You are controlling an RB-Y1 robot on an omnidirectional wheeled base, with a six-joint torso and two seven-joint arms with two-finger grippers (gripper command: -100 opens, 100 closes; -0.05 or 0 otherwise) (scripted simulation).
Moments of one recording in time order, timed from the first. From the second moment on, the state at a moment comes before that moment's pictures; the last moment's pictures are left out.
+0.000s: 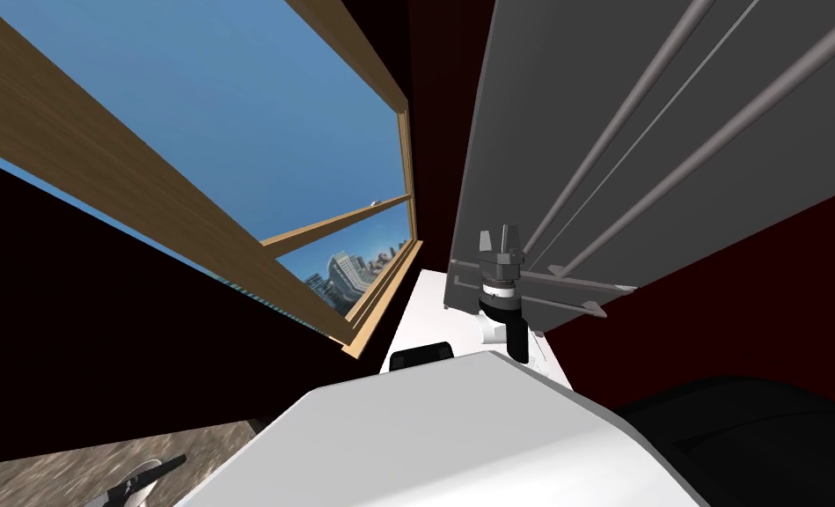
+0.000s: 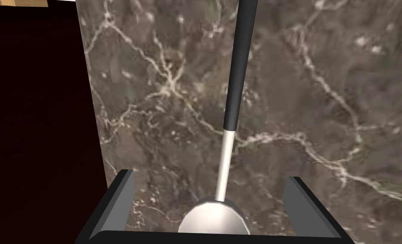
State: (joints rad) left arm 1.05 1.33 0.20 -1.13 -0.82 -0.89 1.38; right arm 0.45 0.04 0.06 -2.36 0.08 -0.63 0.03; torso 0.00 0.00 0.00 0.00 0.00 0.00
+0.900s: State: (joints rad) left arm 1.04 1.33 0.19 -1.13 -0.82 -0.88 1.37; right arm 0.45 0.04 0.06 -2.36 0.08 -0.63 0.03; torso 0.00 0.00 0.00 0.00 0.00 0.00
